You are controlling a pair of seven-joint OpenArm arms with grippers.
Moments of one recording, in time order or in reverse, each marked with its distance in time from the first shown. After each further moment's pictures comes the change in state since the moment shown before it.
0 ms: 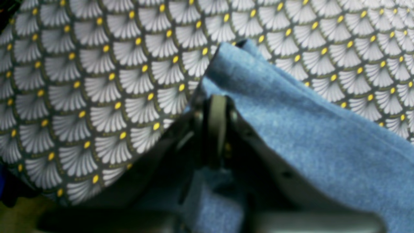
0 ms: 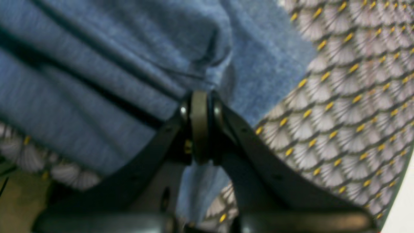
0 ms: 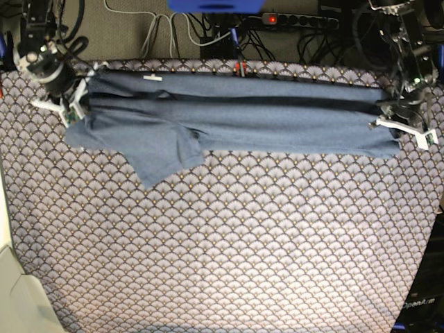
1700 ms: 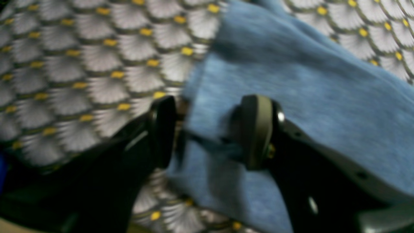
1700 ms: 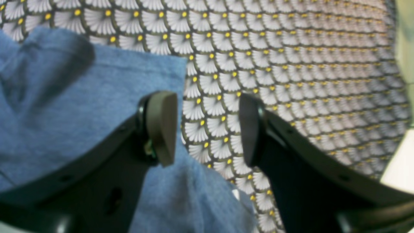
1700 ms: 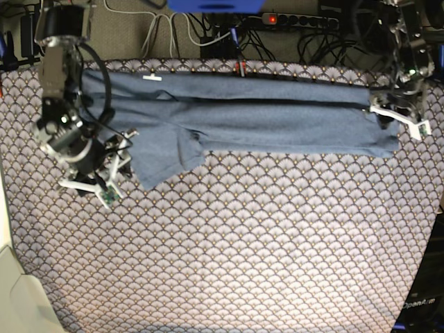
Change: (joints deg) left arm 3.5 -1.2 3.1 0.0 0.1 0.1 -0.3; right arm 25.1 -1.8 -15.0 1.0 3.0 -0.2 -20.7
